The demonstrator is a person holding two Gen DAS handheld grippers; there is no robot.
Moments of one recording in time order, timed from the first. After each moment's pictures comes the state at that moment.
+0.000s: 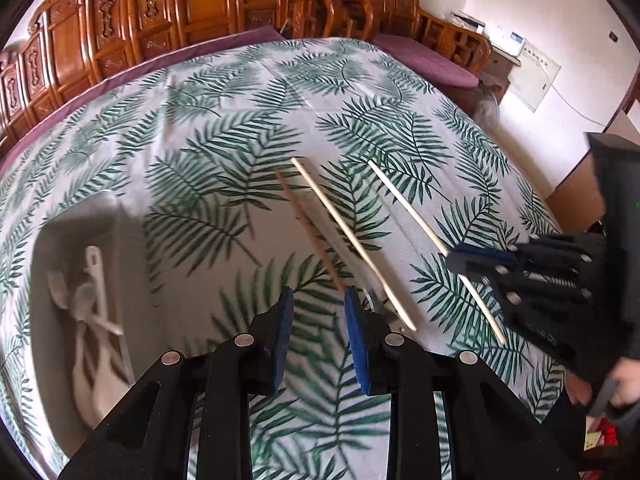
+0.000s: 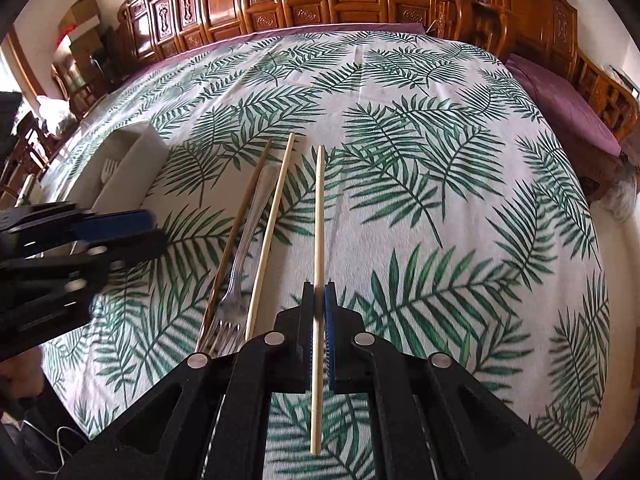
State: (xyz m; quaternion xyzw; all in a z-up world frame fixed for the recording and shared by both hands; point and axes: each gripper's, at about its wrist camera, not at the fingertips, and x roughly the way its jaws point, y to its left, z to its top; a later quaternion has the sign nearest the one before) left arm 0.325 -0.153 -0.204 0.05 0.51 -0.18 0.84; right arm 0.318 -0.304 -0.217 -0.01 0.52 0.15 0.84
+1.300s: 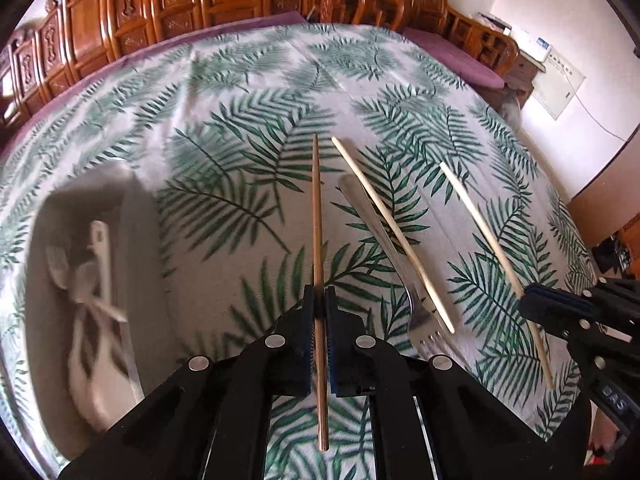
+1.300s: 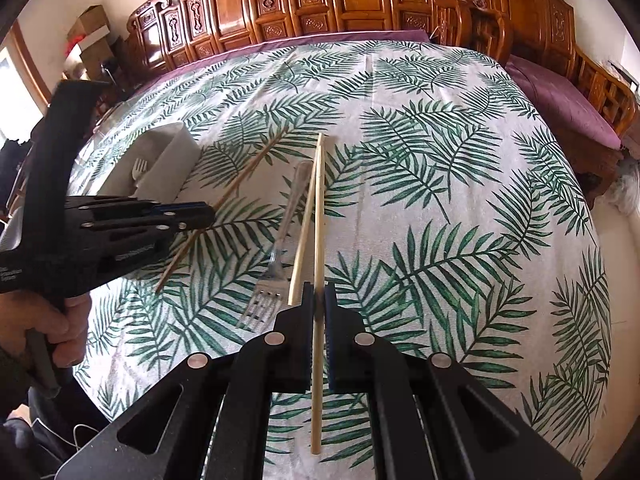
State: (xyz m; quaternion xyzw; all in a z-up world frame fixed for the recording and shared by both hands) left arm 0.329 -0.131 -0.216 0.03 0.52 -0.14 0.84; right arm 0.282 -0.298 -0.195 0.01 0.50 0.17 0.85
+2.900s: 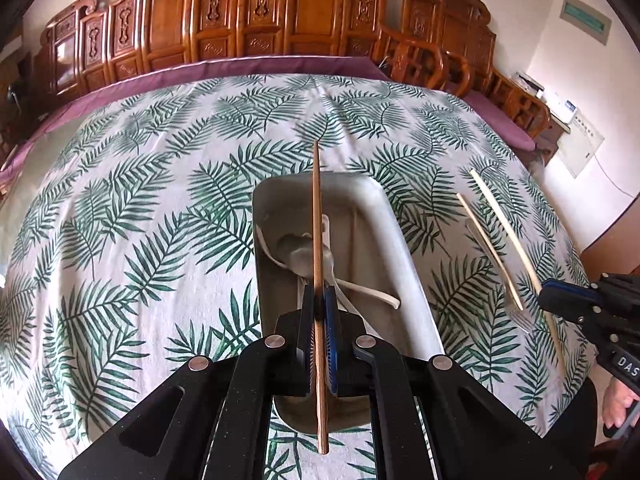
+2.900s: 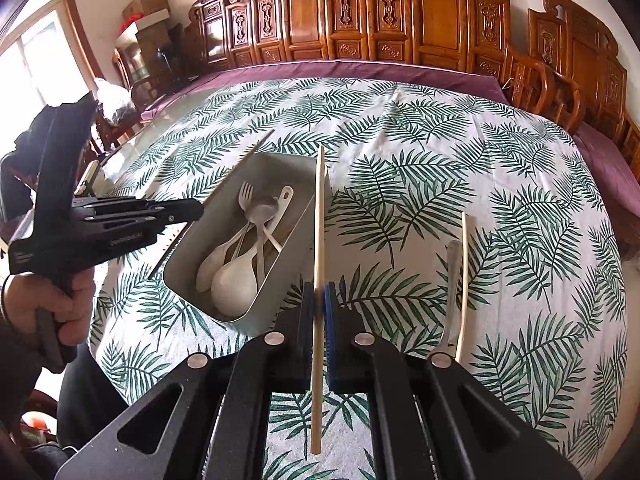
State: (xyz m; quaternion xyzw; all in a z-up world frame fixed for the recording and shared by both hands) left arm 0.305 0.047 -0.170 -0.02 0.47 -0.09 0.88; right arm 0.283 -0.156 -0.137 -0.03 0.47 0.24 0.85
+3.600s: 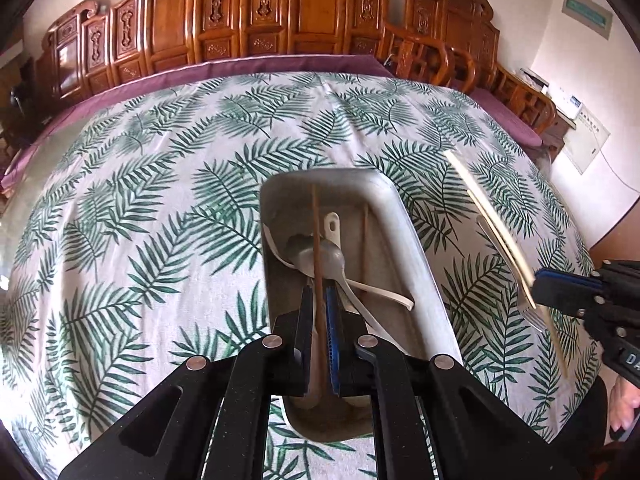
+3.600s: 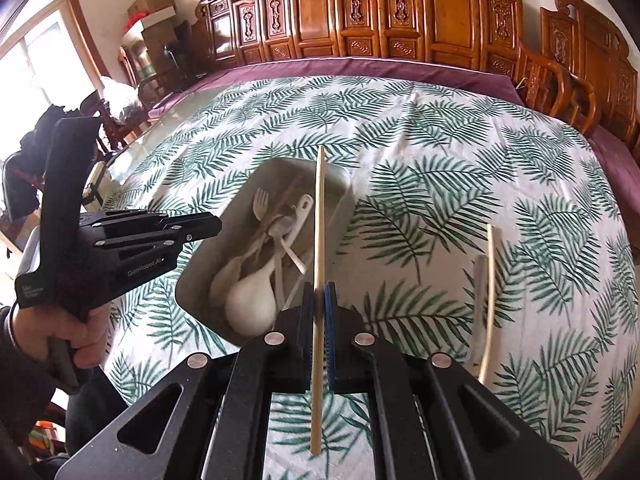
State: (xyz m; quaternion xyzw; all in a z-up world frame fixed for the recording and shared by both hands) left arm 0.306 0.050 -0.173 -0.01 0.47 -0.08 0.88; right arm 0.299 -0.129 -0.139 -0.03 0.47 0.26 0.84
